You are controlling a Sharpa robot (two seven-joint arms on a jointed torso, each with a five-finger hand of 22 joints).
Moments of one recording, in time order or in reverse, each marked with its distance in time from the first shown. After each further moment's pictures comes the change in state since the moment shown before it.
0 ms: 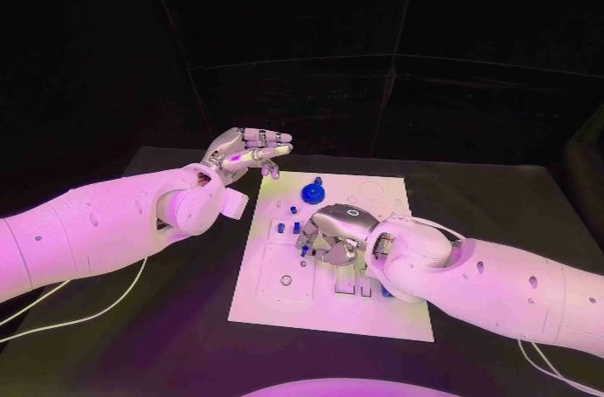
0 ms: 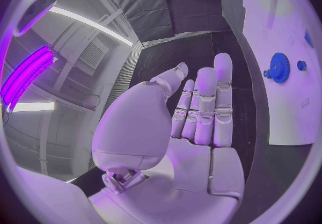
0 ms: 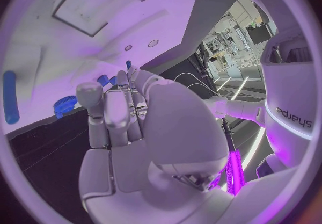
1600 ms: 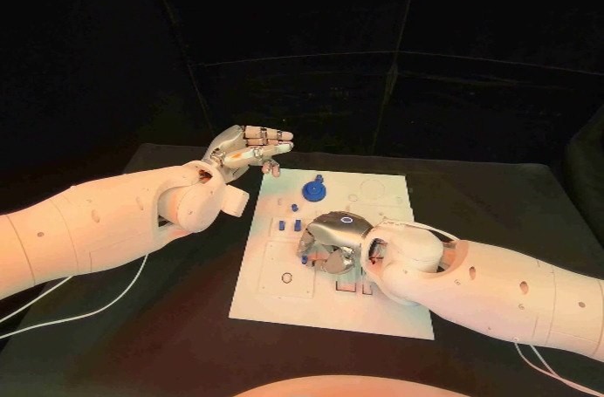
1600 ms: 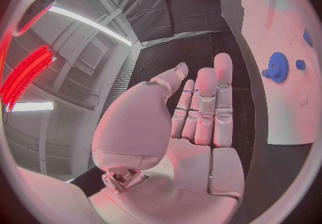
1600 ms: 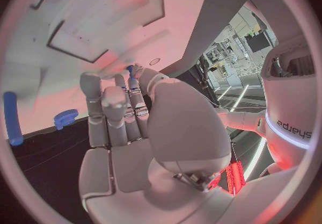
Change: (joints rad) left arm 0.000 0.001 0.000 -0.005 0.000 0.002 -0.008; left_hand 0.000 0.000 0.000 0.000 0.000 0.000 0.000 0.000 0.000 -0.004 0.004 0.000 -0.001 -0.004 0.004 0.000 -0.002 0.000 0.000 0.000 0.000 -0.001; right arm -0.013 0.024 -0.009 -0.017 -0.074 0.071 -0.026; right_hand -0.083 -0.043 -0.023 -0.003 0.029 -0.056 0.030 -0.006 -0.004 -0.118 0.037 -0.035 -0.004 -0.033 0.028 -0.095 -0.130 0.001 -0.101 0.023 -0.080 -0.146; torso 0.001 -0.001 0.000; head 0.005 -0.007
